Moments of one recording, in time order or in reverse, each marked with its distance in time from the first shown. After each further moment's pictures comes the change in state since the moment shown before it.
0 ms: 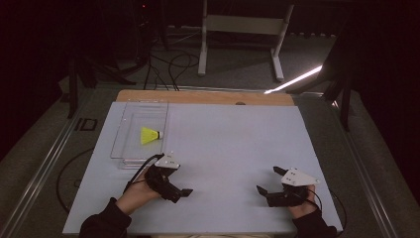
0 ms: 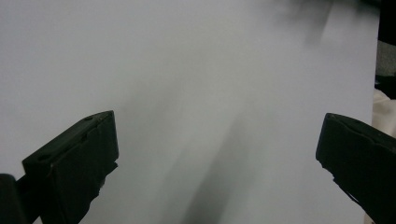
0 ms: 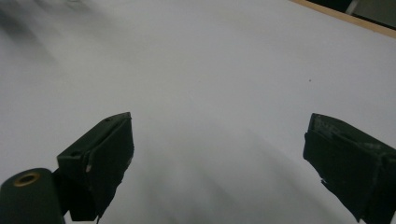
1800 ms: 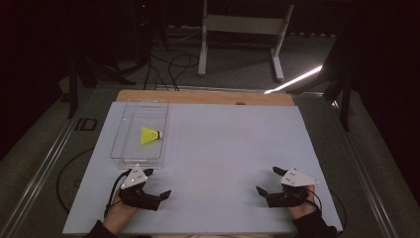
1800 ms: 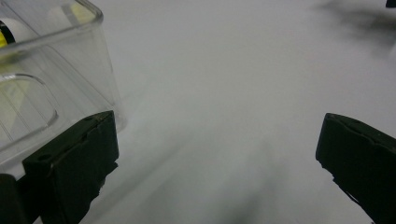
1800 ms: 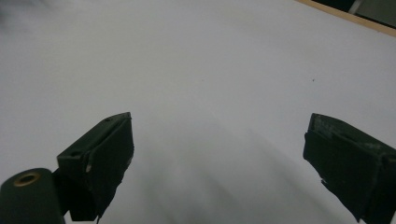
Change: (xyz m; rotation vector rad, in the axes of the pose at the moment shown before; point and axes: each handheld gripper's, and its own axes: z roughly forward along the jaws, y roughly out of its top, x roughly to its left) left arm 0.004 -0.081 -0.027 -0.254 0.239 -0.115; right arm 0.001 0.000 0.000 0.004 0.007 -0.010
